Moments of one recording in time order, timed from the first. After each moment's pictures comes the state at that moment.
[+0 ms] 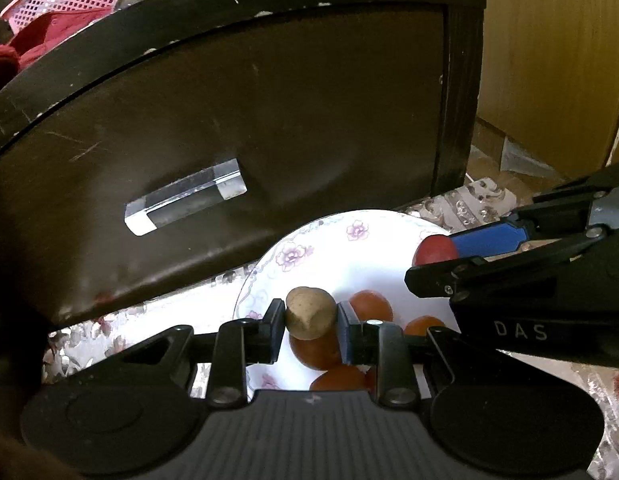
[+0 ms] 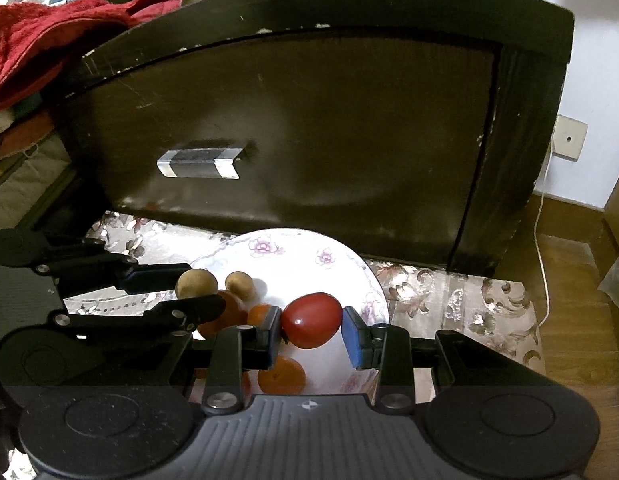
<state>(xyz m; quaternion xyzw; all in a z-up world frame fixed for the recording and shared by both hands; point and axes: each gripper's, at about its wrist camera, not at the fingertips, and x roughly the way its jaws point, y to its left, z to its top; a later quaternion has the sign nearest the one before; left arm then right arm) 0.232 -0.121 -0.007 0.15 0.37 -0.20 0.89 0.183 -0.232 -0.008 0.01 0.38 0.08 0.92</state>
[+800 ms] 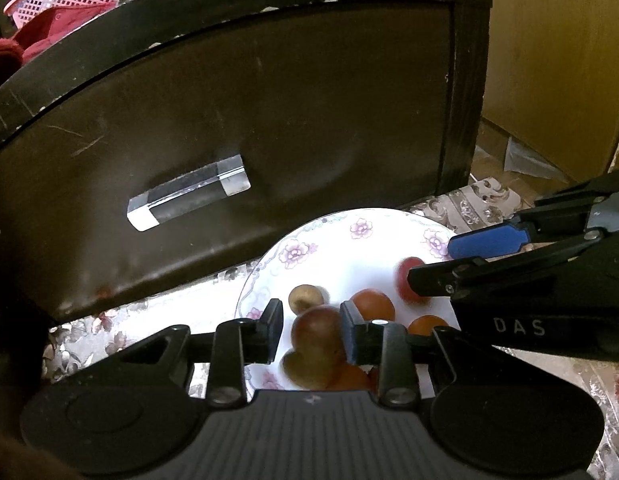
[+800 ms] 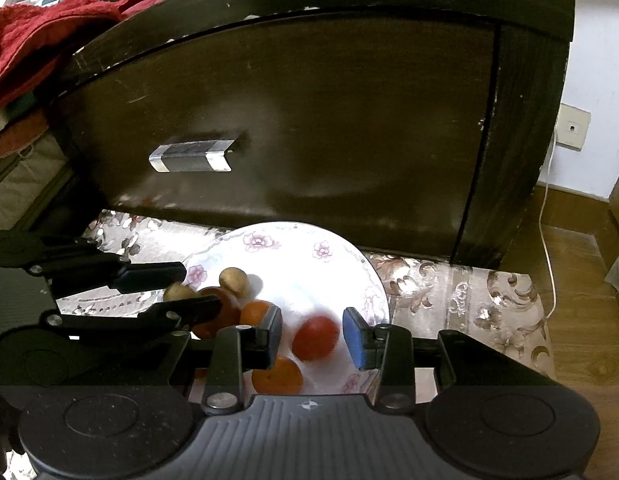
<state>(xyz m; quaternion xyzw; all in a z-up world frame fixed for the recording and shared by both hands) 0.233 -0.120 -0.007 0.15 0.37 -0.19 0.90 0.186 -0.235 -0.013 0.02 0.38 0.08 0.92</state>
